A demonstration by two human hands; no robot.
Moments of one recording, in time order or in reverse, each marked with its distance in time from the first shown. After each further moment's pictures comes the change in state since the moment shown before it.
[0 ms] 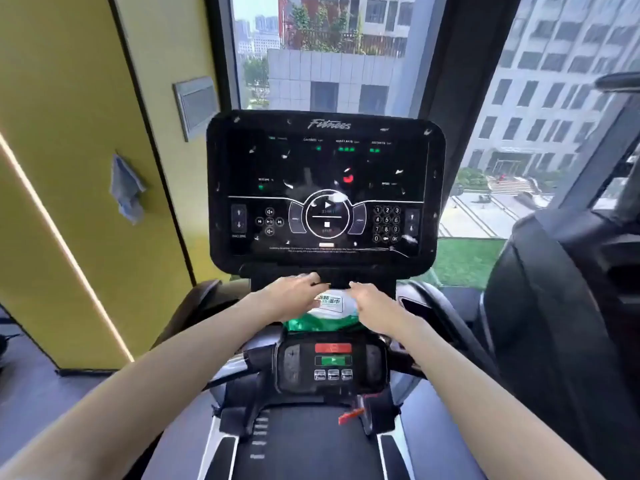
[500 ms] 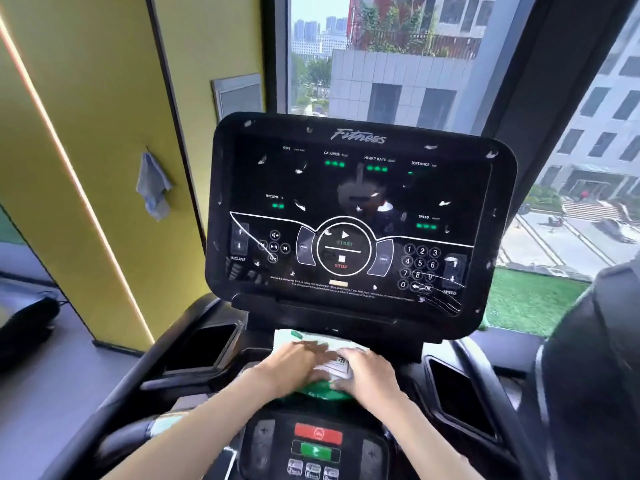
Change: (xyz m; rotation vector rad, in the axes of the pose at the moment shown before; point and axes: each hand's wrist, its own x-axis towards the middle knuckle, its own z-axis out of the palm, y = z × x) left_hand 0.054 0.003 0.074 -0.294 -0.054 -0.172; right_hand 0.074 0.039 0.047 -0.077 -0.054 -0.078
